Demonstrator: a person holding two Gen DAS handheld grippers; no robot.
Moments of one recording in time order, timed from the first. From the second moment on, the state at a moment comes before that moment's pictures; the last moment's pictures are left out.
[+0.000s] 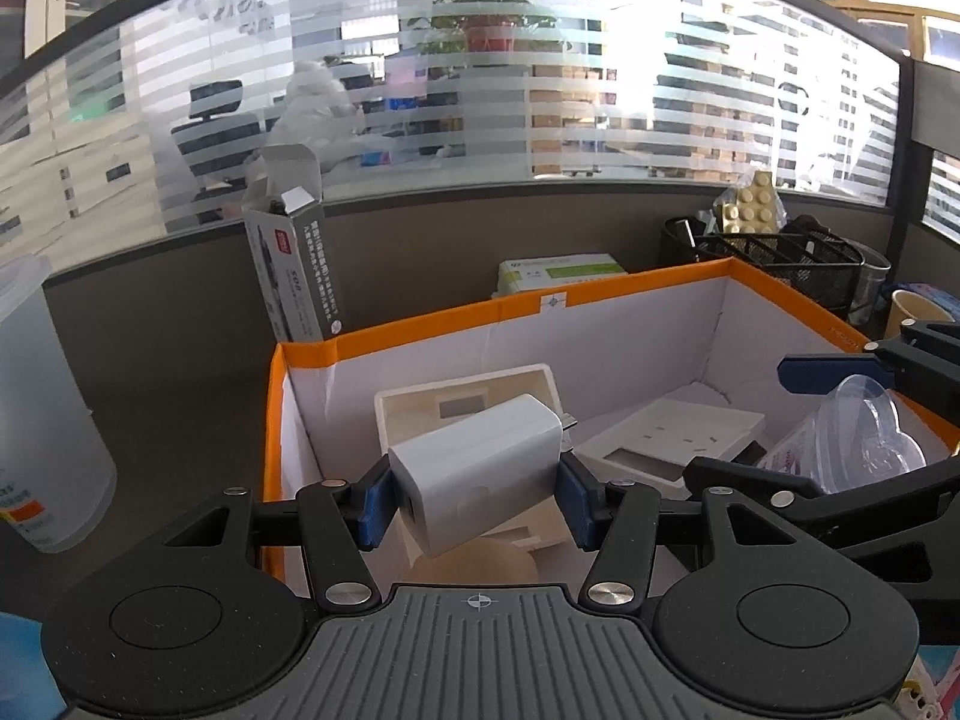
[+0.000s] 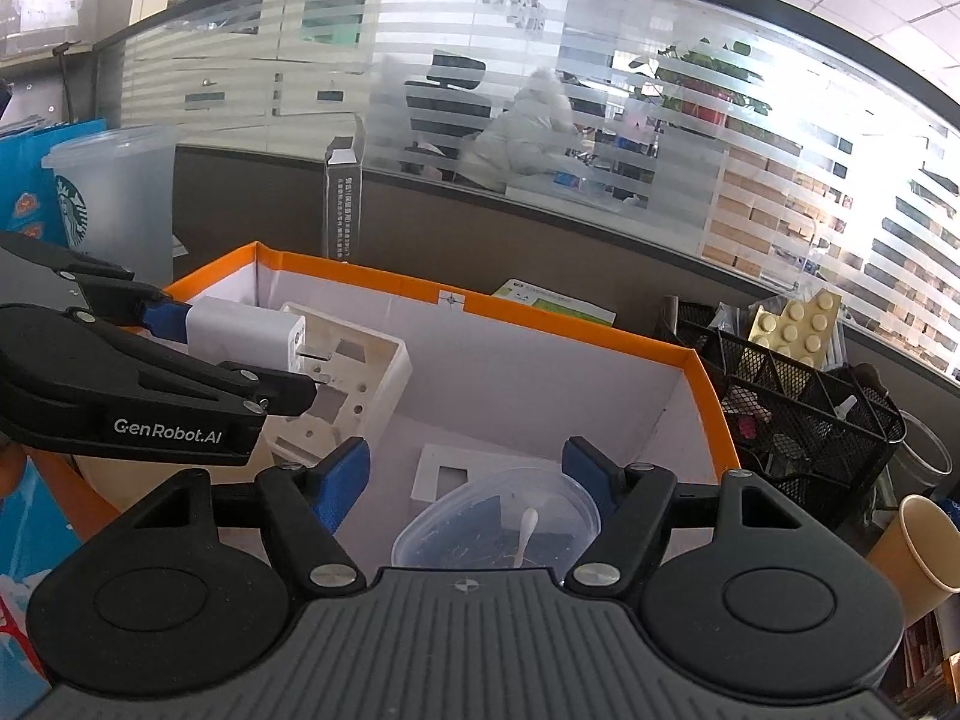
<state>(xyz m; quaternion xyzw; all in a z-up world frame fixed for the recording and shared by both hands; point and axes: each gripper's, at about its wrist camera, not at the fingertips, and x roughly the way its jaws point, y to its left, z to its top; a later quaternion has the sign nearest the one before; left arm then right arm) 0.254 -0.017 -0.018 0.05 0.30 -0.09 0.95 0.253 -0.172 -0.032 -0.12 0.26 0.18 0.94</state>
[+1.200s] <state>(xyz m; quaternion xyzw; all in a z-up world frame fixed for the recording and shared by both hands) 0.161 -0.021 0.061 0.05 0.14 -0.15 0.98 0.140 -0.204 0.024 -0.11 0.15 0.17 0.97</state>
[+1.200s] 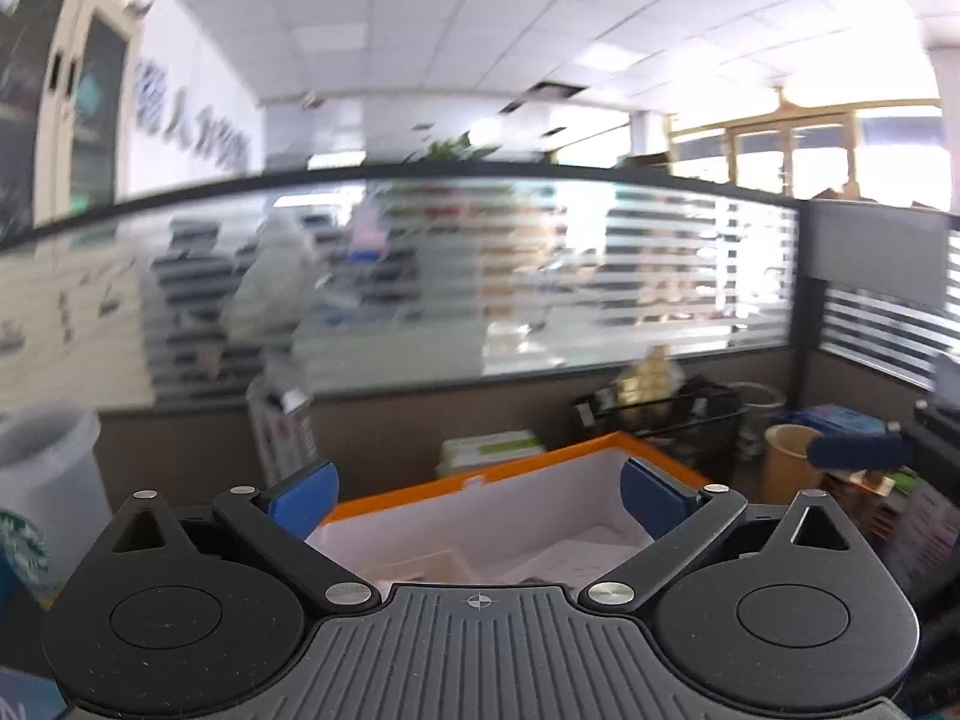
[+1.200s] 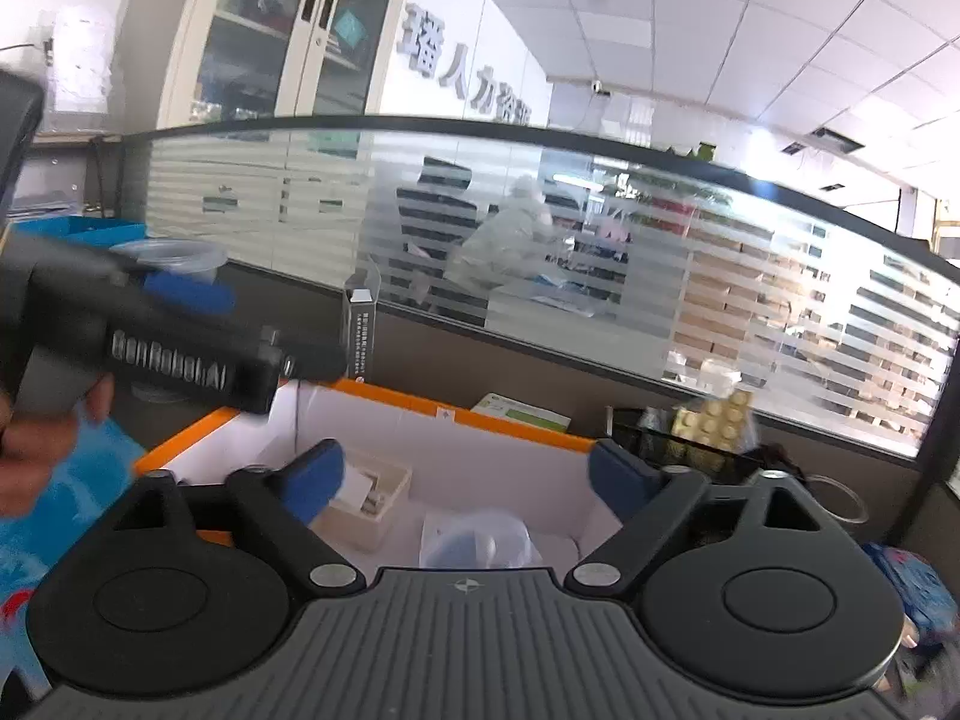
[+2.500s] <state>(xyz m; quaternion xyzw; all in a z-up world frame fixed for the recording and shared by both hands) 0.062 -0.075 -0.047 0.13 0.26 -0.25 0.92 0.074 -0.282 -0.085 0.03 0.29 0.08 0.95</state>
